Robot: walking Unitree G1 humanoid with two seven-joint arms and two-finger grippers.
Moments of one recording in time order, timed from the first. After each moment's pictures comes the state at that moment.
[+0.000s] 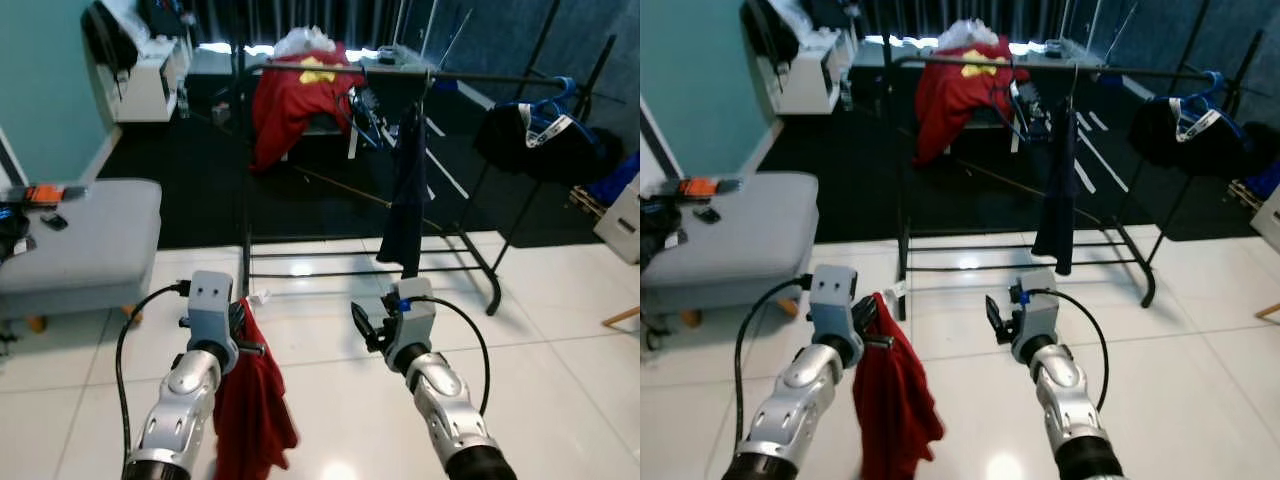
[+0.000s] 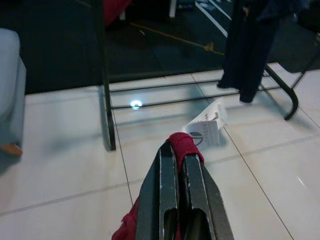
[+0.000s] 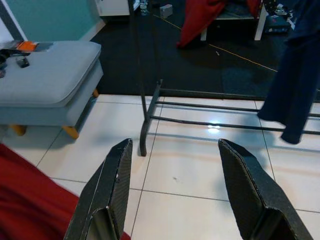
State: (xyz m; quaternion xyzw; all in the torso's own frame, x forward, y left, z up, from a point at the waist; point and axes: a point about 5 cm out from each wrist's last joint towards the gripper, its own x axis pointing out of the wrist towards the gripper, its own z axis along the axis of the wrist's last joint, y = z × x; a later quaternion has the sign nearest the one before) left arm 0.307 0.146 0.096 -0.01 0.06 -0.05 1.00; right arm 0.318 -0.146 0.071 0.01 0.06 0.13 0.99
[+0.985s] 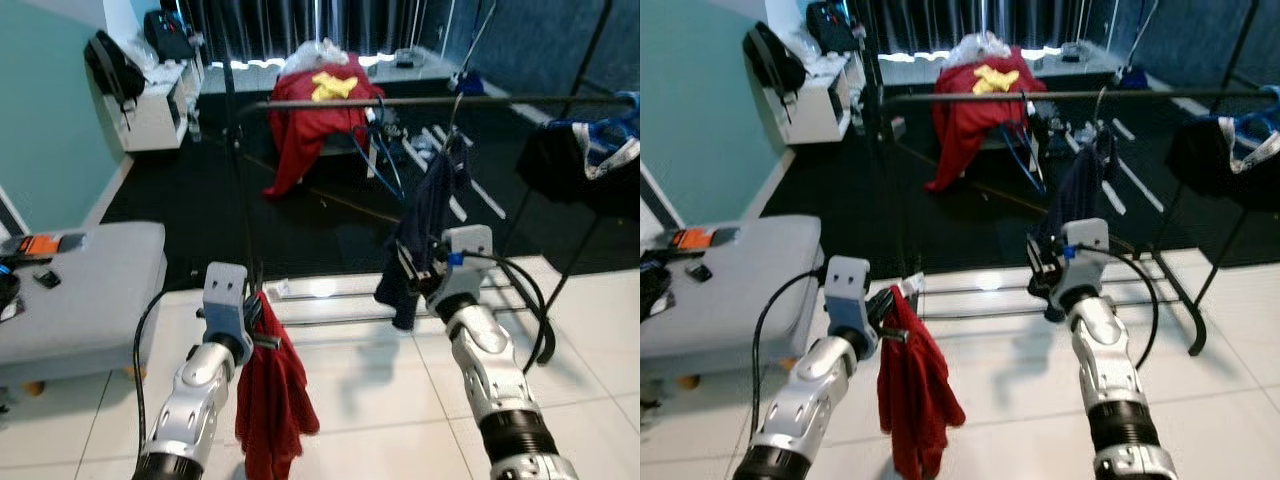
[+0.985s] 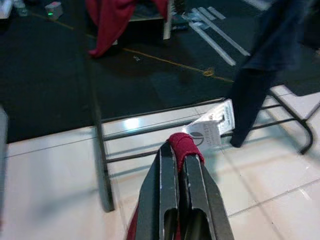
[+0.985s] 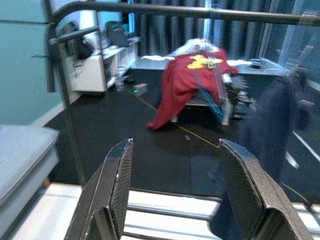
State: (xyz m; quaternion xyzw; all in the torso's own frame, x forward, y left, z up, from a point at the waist) left arm 0.310 0.131 0.101 -0.02 0.04 -0.09 1.00; right arm 0.347 -0.175 0.156 -0.03 -0.09 0.10 0.99
